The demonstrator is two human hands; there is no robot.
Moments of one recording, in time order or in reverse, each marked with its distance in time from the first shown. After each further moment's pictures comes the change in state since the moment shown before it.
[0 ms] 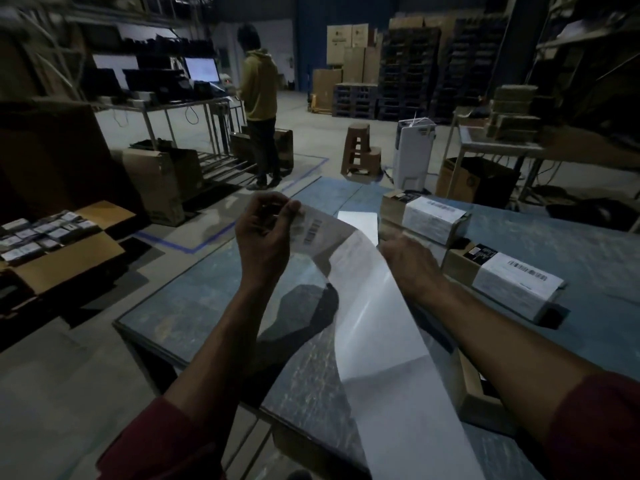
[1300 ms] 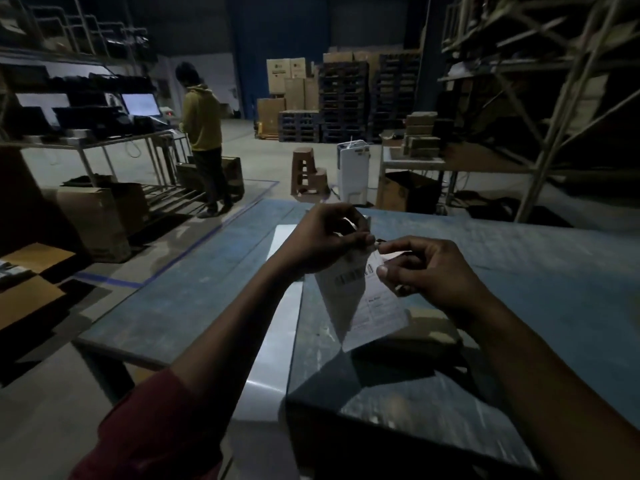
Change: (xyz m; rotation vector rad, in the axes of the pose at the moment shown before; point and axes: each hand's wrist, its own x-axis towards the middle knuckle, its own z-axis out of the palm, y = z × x) left_hand -0.060 0.173 0.103 0.039 -0.893 -0.038; right_hand -0.201 0.005 -0.170 0.978 0.157 0.292
